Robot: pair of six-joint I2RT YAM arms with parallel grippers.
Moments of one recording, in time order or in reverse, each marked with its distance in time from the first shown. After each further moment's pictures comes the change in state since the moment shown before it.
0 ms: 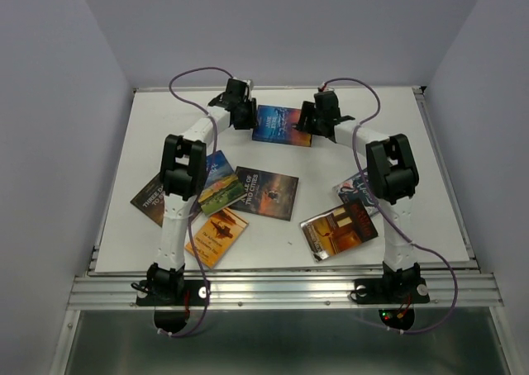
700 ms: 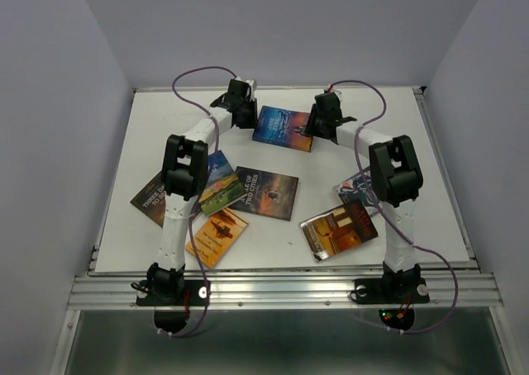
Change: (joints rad) left arm -0.019 0.006 0.000 0.027 0.013 0.037; right arm 0.008 -0.069 -0.080 -0.035 0.061 0.083
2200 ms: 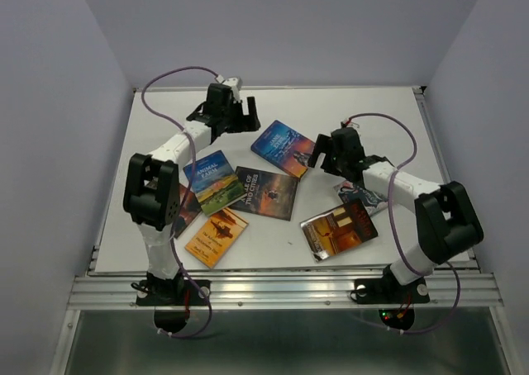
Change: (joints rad) left arm 0.027 -0.547 -0.569 0.217 -0.012 -0.045; right arm 0.083 -0.658 -0.687 0.024 0.043 0.089
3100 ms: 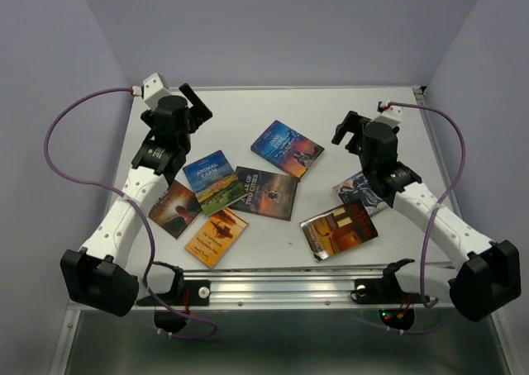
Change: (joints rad) left arm 0.007 -0.634 -0.277 -0.063 -0.619 -0.281; right arm 0.000 -0.364 -0.031 0.105 0.311 -0.167
